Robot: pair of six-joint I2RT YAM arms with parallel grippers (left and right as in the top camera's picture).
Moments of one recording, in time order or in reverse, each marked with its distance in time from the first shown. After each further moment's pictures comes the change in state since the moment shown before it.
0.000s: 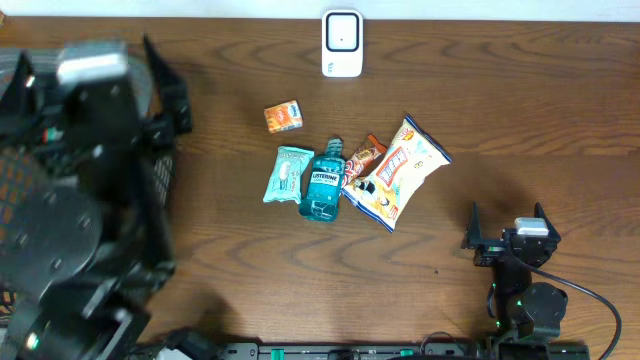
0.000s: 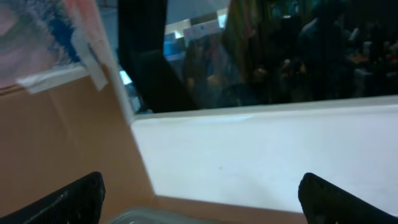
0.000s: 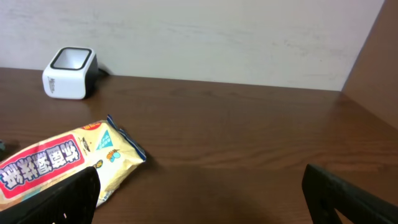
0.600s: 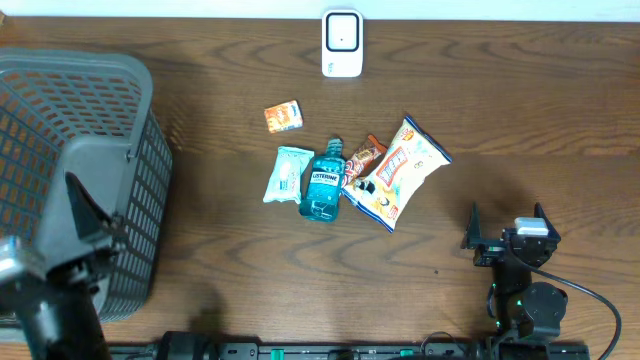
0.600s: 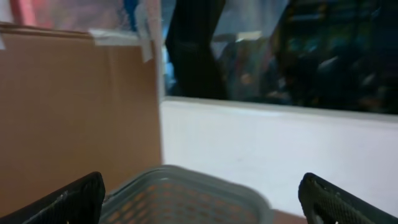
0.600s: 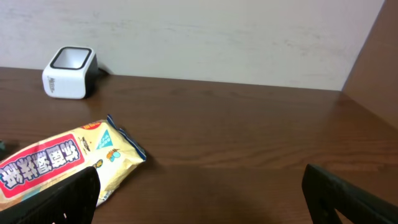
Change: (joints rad) left arm 0.469 -0.523 -0.386 -0.068 0.417 -0.235; right arm 0.000 0.002 0.000 0.000 0.000 0.000
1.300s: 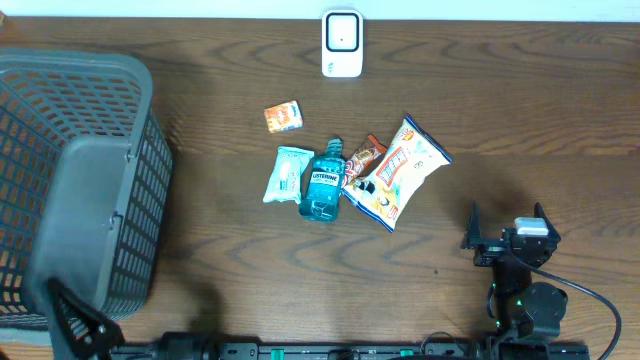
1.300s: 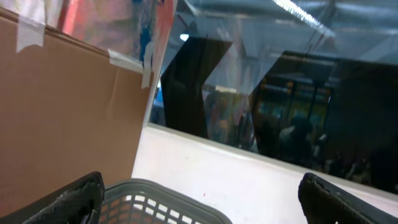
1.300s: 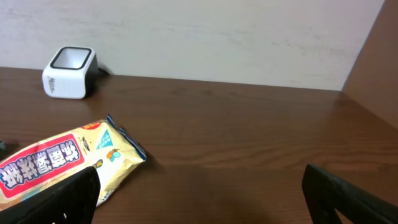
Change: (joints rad) left arm 0.040 -0.352 -0.085 -0.047 0.066 -0.169; right arm 0.000 0.000 0.000 0.000 0.000 0.000
